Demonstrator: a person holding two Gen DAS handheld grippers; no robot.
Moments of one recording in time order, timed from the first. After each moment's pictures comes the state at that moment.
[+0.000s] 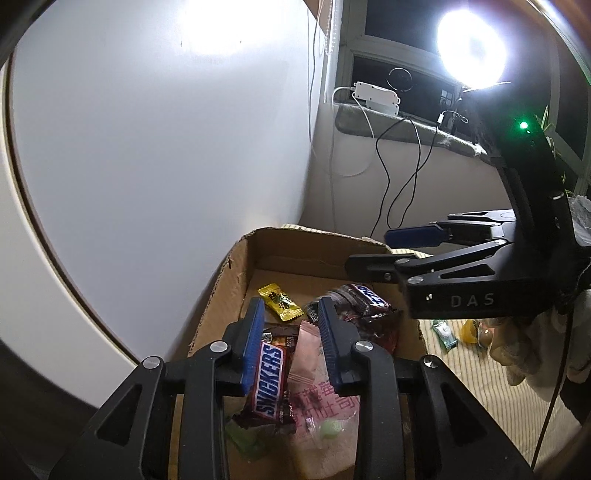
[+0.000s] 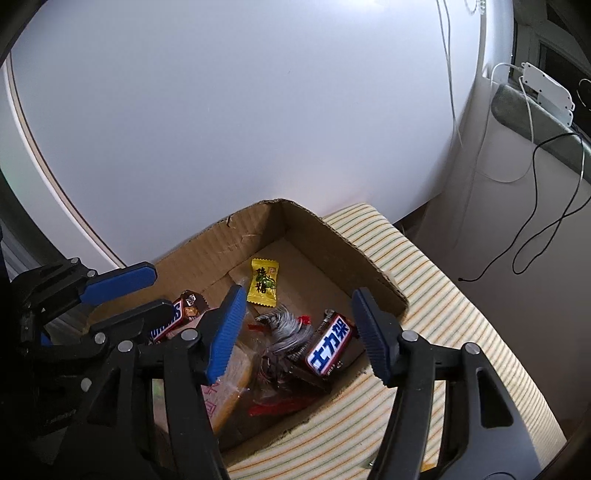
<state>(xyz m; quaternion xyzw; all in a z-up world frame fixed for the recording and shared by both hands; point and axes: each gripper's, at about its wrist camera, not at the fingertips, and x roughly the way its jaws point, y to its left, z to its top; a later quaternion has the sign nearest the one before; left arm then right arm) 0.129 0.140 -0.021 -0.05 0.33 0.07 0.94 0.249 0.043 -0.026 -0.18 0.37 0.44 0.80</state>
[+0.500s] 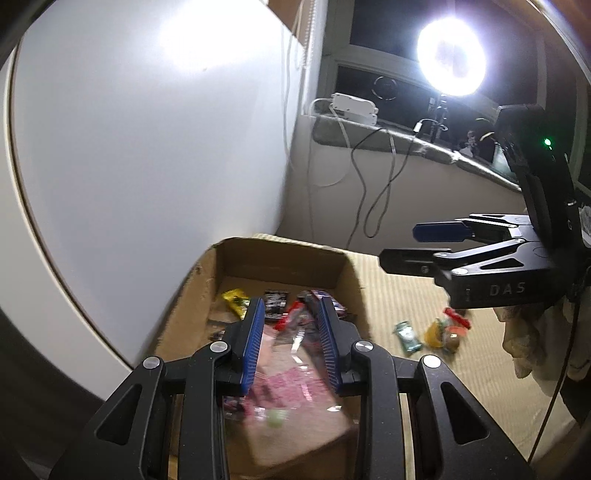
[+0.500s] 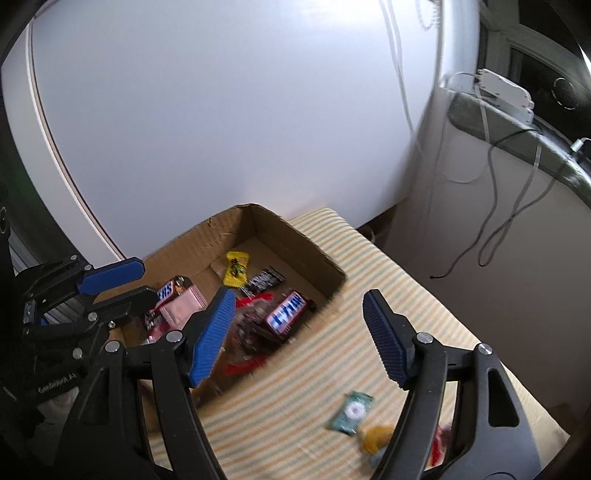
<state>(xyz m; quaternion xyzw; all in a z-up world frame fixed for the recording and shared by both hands) 0.116 0.107 -0.003 -0.05 0.31 0.04 0.95 0.234 -0.018 0.000 -0.17 0.35 0.41 0.83</state>
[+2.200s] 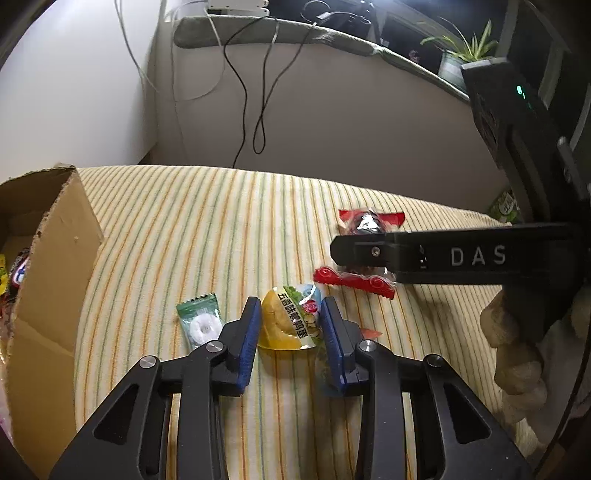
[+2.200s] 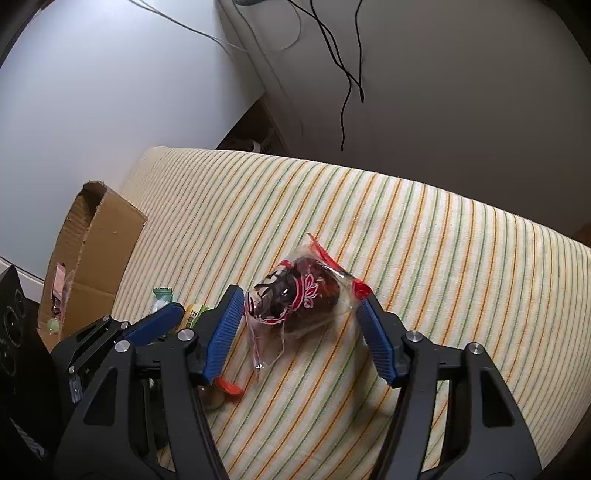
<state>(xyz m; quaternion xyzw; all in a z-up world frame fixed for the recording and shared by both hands) 0.226 -0.062 -0.100 -0.05 0.43 -0.10 0.89 0.322 -0.190 -0.103 0.00 0.52 0.26 0.81</state>
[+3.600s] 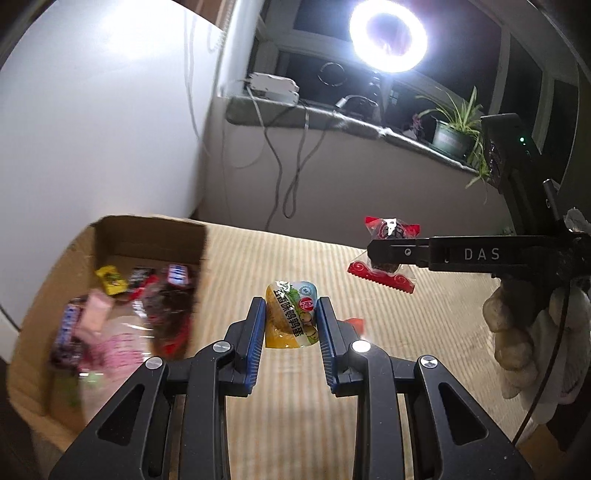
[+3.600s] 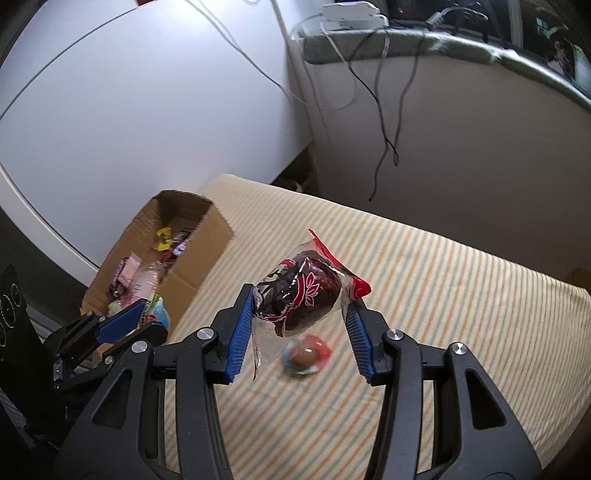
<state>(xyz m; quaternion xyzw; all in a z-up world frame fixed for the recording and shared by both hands) 0.124 0.001 -0.015 -0.07 0.33 -0.05 0.94 0.241 -0.171 -0.008 -0.03 0.44 0.30 0.85</state>
